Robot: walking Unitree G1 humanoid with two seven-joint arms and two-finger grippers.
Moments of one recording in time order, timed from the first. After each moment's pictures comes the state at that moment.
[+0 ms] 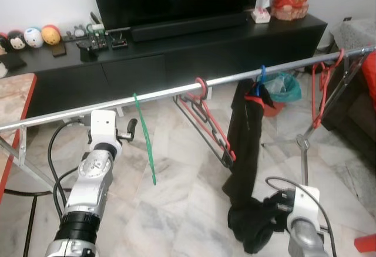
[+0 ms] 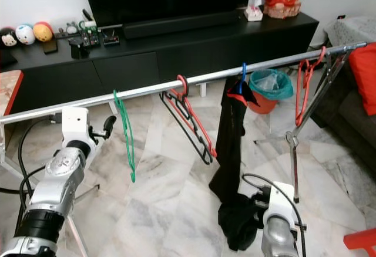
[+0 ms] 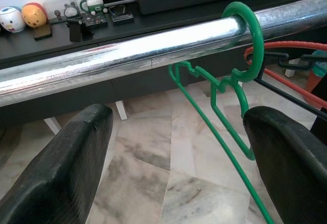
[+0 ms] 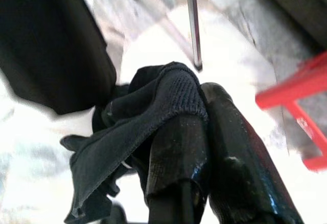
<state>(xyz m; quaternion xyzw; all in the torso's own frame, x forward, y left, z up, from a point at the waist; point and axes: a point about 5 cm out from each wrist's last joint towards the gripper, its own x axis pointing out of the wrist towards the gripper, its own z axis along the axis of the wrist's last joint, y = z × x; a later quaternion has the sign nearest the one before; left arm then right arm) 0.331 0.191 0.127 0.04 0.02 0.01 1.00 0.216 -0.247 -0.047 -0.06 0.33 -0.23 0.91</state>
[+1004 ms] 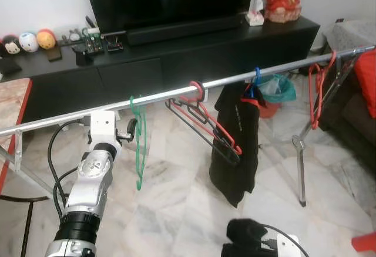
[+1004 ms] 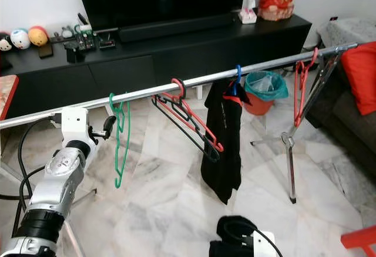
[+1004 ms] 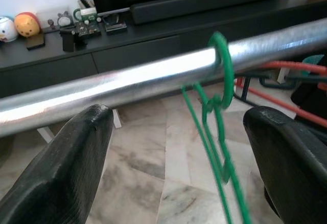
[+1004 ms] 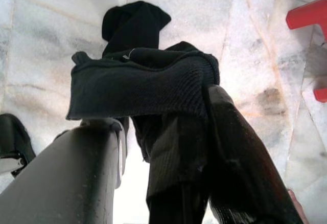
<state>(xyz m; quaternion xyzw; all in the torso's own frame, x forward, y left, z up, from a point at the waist) 0.331 0.191 0.127 0.04 0.02 0.01 1.00 0.144 -0.217 -0.095 -0.07 0.50 -0.16 0.85</state>
